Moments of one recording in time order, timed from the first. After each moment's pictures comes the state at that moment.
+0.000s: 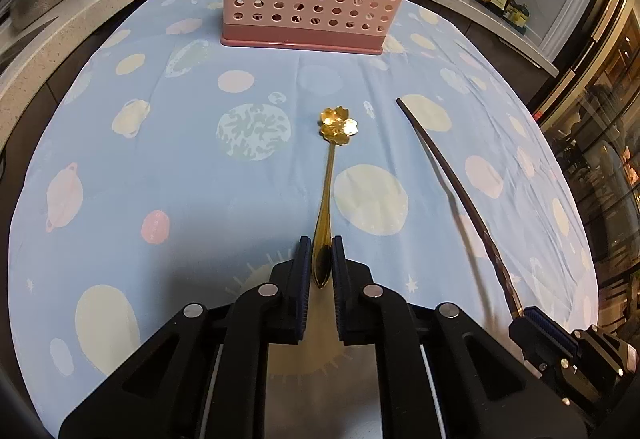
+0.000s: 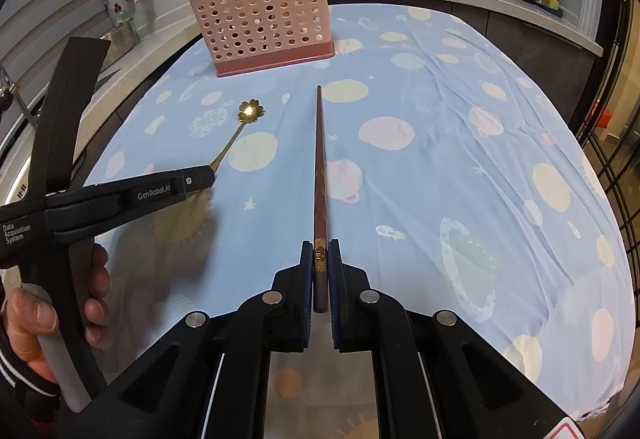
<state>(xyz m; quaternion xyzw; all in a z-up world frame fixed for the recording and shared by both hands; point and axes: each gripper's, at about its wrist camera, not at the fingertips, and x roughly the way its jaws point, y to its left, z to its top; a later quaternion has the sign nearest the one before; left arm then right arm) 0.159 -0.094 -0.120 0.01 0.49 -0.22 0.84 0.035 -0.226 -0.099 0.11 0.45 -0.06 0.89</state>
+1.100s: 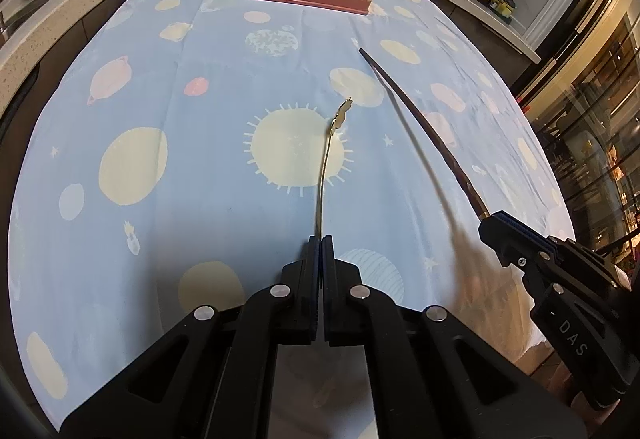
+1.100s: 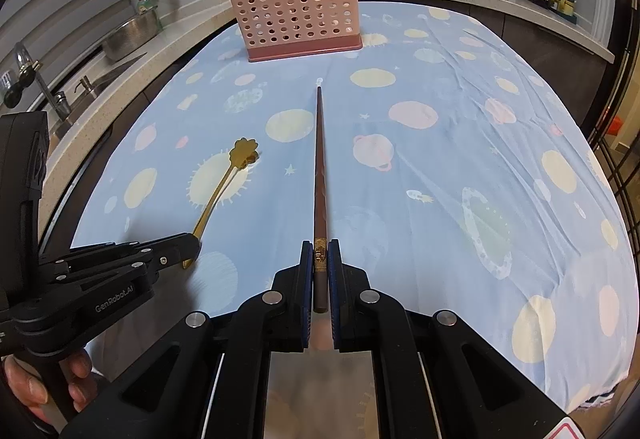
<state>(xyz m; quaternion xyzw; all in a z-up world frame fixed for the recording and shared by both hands) 0.074 -0.051 -0.122 -0.01 0.52 -0.24 0.82 0.008 -0.202 -0.095 0.10 0.45 -0.03 0.89</state>
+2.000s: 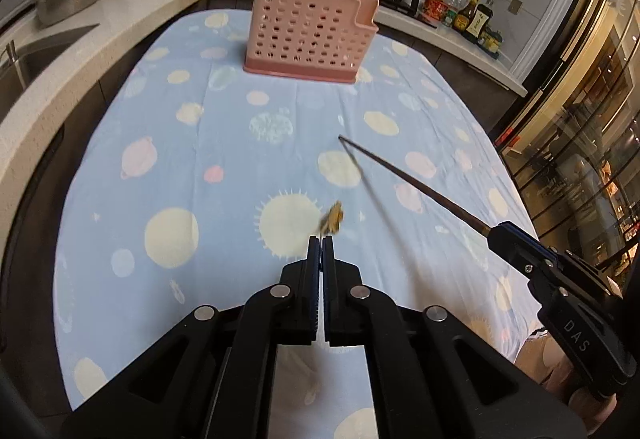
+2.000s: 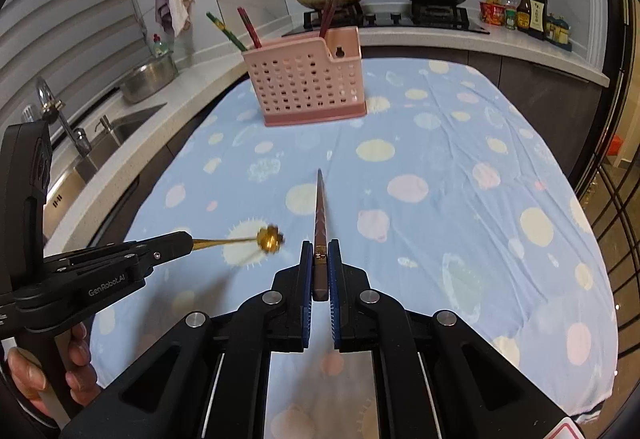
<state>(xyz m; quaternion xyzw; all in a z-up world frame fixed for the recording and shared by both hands) 0.078 -0.040 -0.043 -0.02 0.45 -0.24 0.86 0.002 -0.213 -0.022 0.11 0.37 -0.02 0.92</state>
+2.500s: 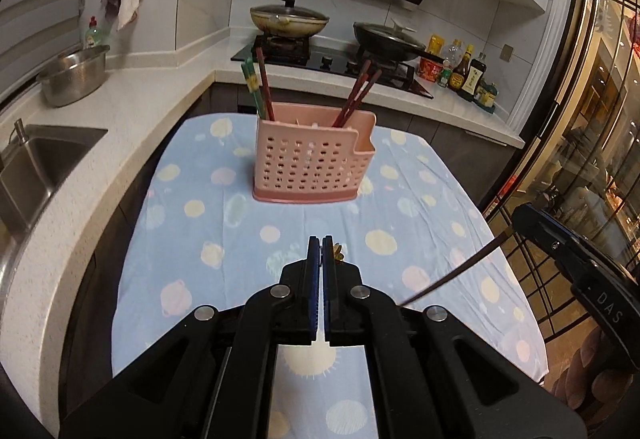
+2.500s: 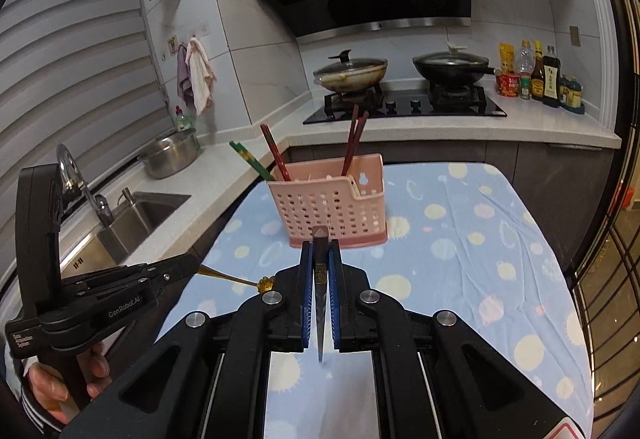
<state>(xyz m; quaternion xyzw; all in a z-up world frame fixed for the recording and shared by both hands) 0.139 -0.045 0.058 -0.02 0.35 -0.24 0.90 0.064 -0.229 0.084 0.11 0.26 0.01 0.96</state>
